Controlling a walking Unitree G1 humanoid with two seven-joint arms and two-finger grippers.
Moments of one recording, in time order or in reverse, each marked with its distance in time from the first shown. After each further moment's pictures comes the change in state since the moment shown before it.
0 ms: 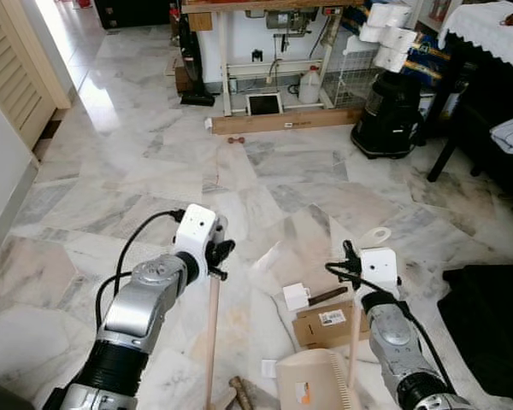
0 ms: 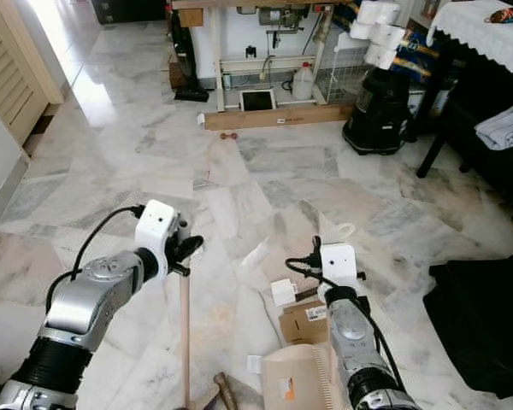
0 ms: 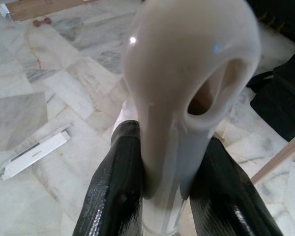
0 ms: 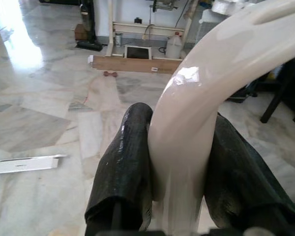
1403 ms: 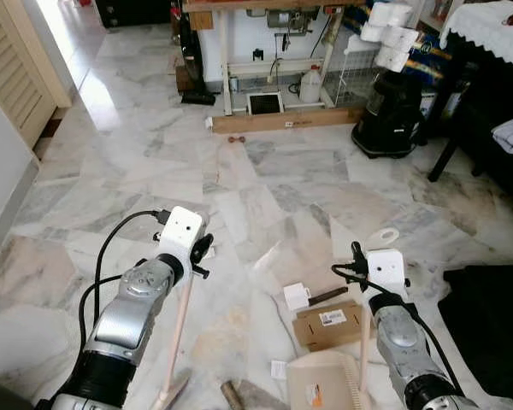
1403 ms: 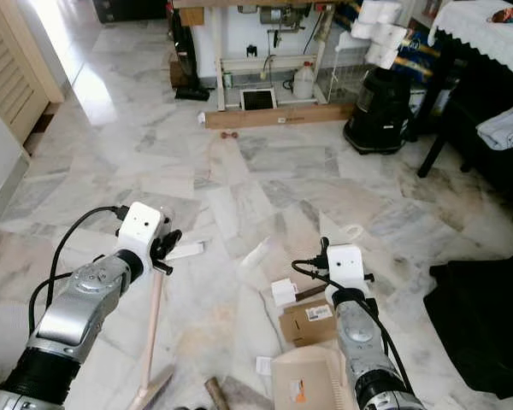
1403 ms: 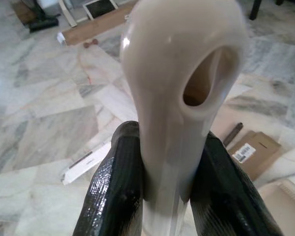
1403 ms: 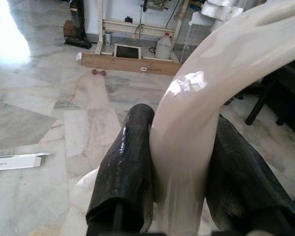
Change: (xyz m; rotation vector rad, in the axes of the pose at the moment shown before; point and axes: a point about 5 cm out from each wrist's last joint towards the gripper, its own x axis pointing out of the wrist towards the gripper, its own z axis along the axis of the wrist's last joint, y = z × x) left arm -0.010 0.021 -0.008 0.153 -0.051 0.154; right arm -0.002 -0.019 -0.002 -0.043 0.004 -0.050
